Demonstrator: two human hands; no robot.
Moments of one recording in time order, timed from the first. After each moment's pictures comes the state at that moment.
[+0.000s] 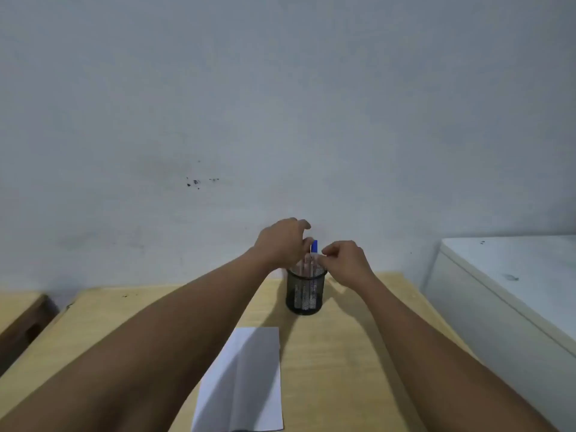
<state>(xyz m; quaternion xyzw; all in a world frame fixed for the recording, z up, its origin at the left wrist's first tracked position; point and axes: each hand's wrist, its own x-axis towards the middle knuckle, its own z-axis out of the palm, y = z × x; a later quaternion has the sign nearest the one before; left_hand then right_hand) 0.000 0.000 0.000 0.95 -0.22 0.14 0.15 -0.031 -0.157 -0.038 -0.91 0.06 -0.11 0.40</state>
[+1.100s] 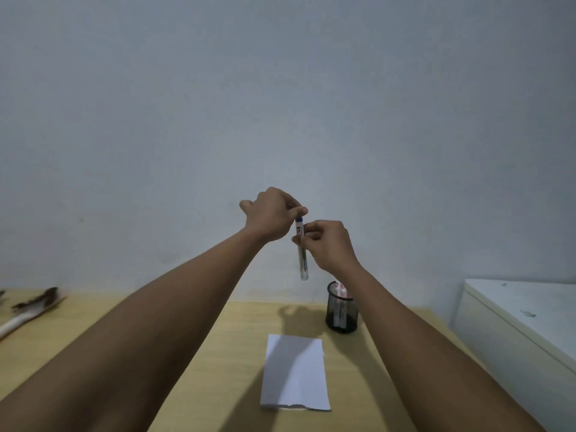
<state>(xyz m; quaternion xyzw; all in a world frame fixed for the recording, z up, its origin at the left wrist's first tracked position) -0.117 0.123 0.136 0.89 -0.09 0.29 0.32 -0.122 -0.017 0.085 -0.83 -0.11 -0.19 0.51</state>
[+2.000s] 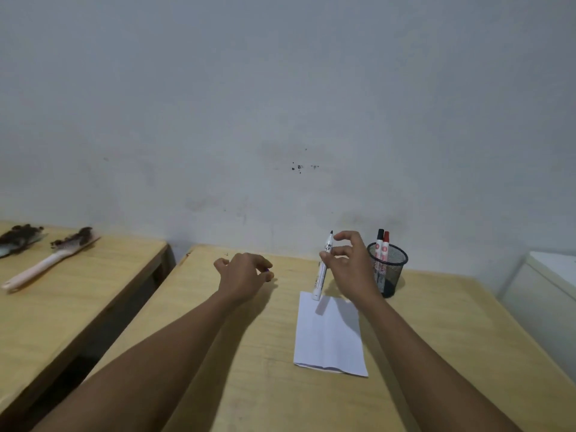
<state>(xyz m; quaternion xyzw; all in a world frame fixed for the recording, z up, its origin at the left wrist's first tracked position) -0.100 0.234 -0.098 0.94 0.02 0.16 0.31 -0.112 0.008 -0.049 -0.80 -0.06 -0.13 0.58</state>
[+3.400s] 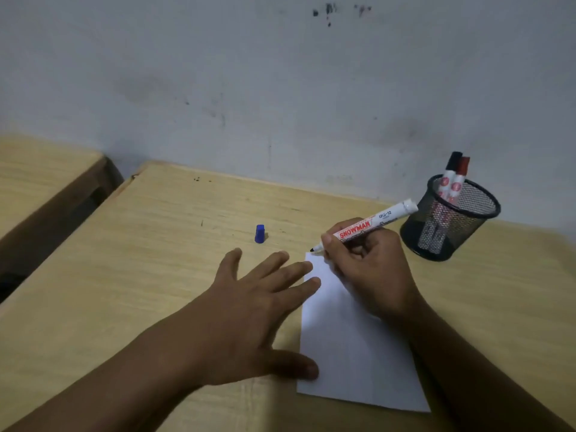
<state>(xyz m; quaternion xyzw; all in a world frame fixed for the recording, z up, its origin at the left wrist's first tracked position) -0.154 0.211 -0.130 0.96 -0.25 -0.10 0.08 -0.081 0.010 -0.137 -0.81 -0.14 -0.03 0.56</state>
